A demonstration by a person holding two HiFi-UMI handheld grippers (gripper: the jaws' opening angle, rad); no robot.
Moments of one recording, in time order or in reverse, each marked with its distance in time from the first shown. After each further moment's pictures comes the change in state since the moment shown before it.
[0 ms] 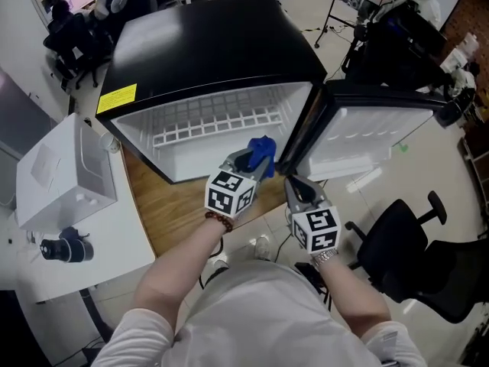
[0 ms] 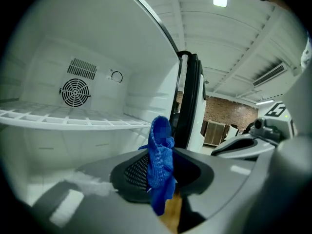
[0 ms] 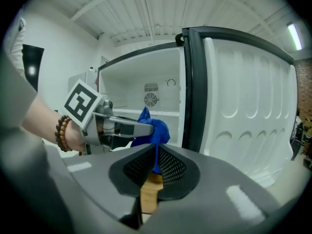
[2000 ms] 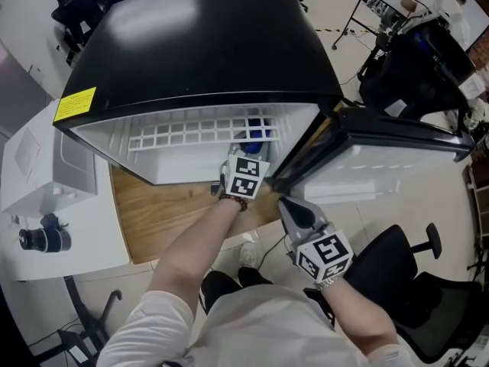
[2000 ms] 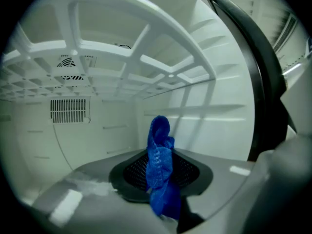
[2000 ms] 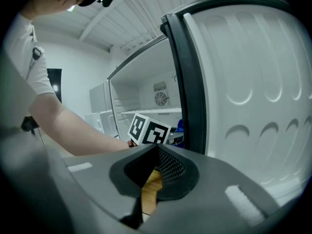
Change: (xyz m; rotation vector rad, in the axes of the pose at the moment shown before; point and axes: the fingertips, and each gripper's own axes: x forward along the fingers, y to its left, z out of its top) left arm 0.127 0.105 -0.025 0.132 -0.031 0.370; right arm 0.014 -0.018 -0.003 0.029 -0.012 0.307
